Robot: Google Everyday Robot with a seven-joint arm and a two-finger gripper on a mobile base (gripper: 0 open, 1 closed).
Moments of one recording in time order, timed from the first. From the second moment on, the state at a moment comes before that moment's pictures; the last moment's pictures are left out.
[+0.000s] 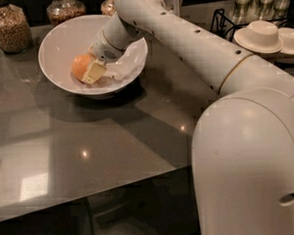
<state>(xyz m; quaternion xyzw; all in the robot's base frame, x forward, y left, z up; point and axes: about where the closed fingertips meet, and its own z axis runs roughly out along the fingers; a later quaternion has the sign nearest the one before) 0.709 0.160 0.860 -0.69 0.62 0.17 0.34</state>
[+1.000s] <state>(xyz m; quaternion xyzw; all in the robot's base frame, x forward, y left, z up) 0.702 0.147 0.898 -0.67 0.62 0.17 0.36</state>
